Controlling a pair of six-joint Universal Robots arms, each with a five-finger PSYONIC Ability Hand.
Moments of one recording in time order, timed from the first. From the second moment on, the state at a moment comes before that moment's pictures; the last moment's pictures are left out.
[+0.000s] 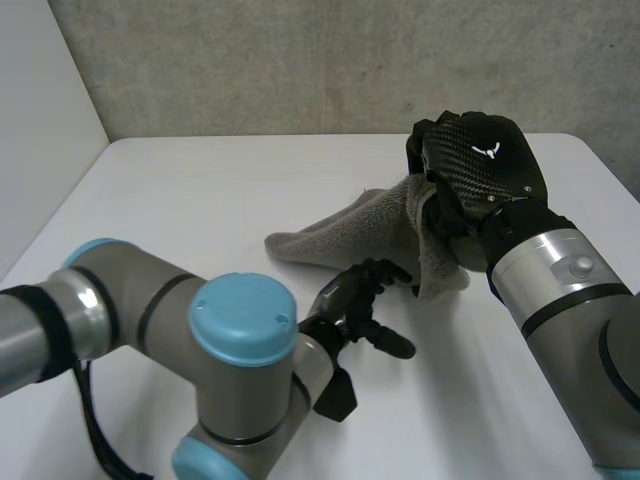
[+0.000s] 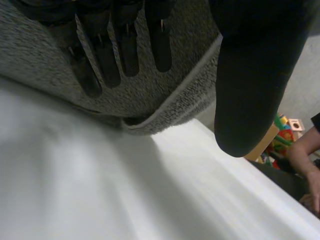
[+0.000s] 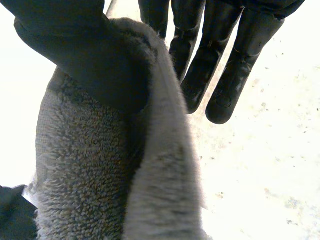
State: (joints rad) left arm 3.84 -2.22 -1.39 3.32 -1.60 2.35; right arm 2.15 -1.55 1.70 -0.26 1.58 3.04; left_hand 0.44 0.45 0.45 0.45 0.27; right_hand 0.98 1.18 1.19 1.19 0.99
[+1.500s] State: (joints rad) left arm 4.19 -1.67 -1.24 2.96 -1.54 3.31; right arm 1.99 -1.49 1.53 -0.08 1.50 2.70; left_hand 1.19 1.22 1.22 1.22 1.04; right_hand 0.98 1.18 1.19 1.19 0.99
